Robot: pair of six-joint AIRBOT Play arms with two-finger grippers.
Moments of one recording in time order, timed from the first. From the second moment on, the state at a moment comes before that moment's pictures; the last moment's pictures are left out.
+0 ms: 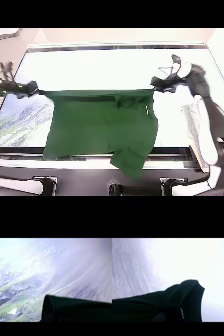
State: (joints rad) left arm 0.35 -1.67 1.57 1.11 -1.11 -1.39; right arm 0.00 -1.69 1.64 -1.28 1.03 1.72
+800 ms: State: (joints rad) left arm 0.35 -1.84 1.53 1.08 -1.59 -1.35; right arm 0.03 -1.68 1.50 -1.35 1.37 1.73
